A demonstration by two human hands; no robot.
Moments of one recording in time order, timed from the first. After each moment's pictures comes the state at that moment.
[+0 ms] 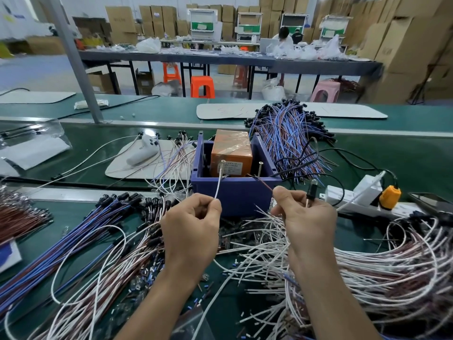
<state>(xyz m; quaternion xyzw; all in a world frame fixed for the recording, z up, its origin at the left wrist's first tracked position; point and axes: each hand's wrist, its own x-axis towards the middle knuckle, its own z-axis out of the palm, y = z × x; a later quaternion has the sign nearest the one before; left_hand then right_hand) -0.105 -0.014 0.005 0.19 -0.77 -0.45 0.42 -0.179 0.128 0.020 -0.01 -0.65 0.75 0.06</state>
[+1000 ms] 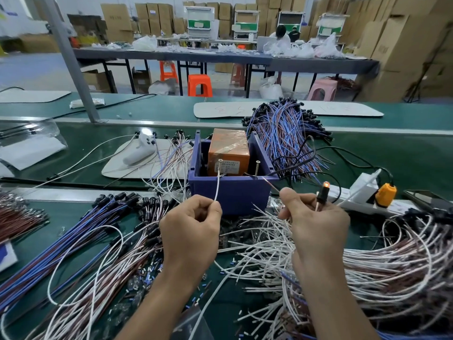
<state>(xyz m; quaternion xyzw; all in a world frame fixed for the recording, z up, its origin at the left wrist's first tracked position) -0.102 -0.014 -0.002 0.19 -0.78 -0.45 0.40 -0.169 0.142 0.025 -0.03 -0.68 0.72 0.11</state>
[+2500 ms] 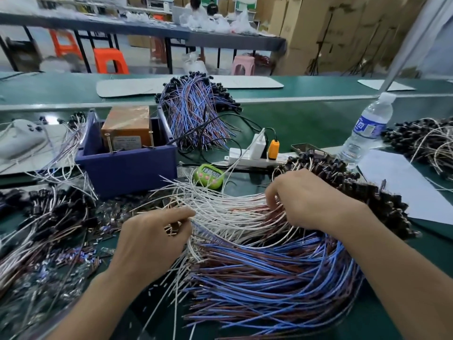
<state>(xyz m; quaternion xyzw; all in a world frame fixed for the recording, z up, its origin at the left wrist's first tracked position) -0.080 0.056 -0.017 -0.05 -0.92 -0.29 0.26 -0.165 0.321 0.073 0.21 -0.98 -0.03 -0.04</state>
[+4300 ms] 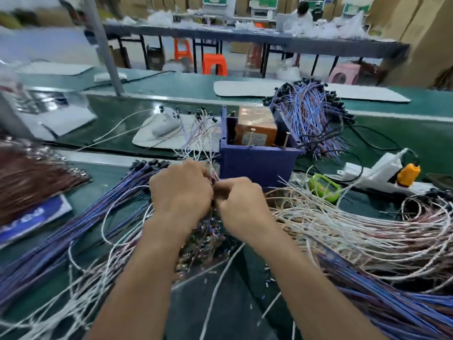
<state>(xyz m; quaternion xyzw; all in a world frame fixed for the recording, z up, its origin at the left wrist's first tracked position) -0.071 -0.067 0.035 0.33 -0.92 -0.09 0.18 -0.107 0.047 0.026 0.29 -0.87 0.39 -0.11</state>
